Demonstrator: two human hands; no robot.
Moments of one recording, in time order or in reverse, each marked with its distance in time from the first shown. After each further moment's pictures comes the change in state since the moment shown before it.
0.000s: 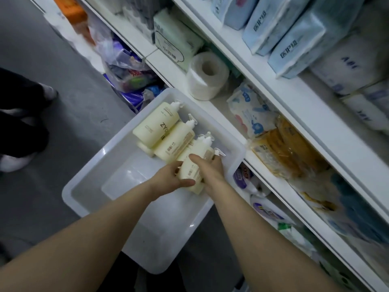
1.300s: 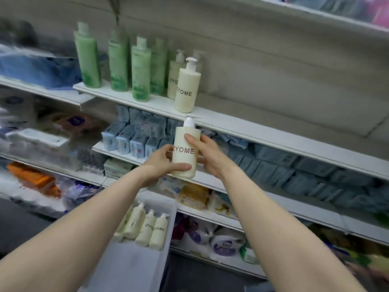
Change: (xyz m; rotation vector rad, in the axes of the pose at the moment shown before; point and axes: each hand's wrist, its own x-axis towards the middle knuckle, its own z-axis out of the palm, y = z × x) left_hand -0.332 0.271 0.010 0.164 -0.090 0.759; right_hand -0.429 -0.169 -0.175 0.183 -0.037 -0.826
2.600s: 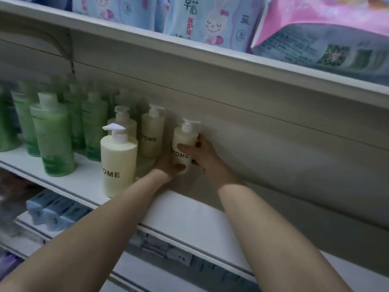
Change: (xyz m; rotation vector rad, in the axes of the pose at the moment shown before) left_hand 0.320 0.131 0.075 0.261 0.386 0.239; right_hand 0.273 -0.116 -0.182 -0.121 0.056 -0.265
